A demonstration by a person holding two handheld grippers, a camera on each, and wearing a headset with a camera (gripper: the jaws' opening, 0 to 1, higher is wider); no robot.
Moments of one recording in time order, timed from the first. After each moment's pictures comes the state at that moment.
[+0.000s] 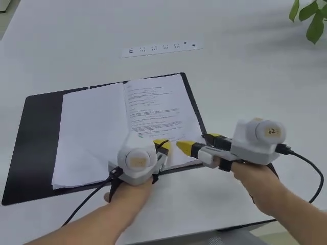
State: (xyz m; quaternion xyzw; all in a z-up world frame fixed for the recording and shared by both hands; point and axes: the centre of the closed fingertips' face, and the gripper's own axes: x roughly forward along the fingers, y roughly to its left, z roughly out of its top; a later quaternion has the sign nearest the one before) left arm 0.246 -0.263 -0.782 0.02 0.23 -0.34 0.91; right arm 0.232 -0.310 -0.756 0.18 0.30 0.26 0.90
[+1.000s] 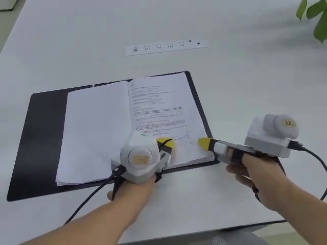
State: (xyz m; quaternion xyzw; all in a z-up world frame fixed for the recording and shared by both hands) left arm 0.247 -0.263 -0.781 0.00 0.24 -0.33 0.91; right arm 0.229 -0.326 -0.769 0.31 0.35 0.23 0.86
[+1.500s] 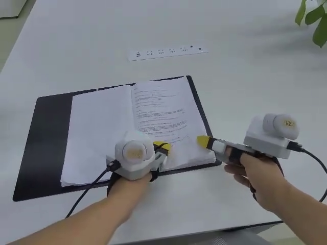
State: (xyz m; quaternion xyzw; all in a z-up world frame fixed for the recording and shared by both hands) left arm 0.240 -0.241 -0.776 0.01 0.27 -0.33 0.90; right arm 0.230 -0.313 -0.745 0.32 0.32 0.23 0.86
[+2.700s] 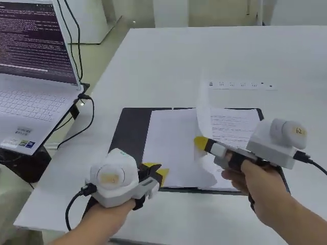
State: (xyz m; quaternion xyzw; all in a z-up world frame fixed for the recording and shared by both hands) left arm 0.170 -0.047 -0.701 -0.01 0.23 -0.27 0.94; right arm 0.218 -0.115 -0.651 0.31 0.27 0.36 0.84
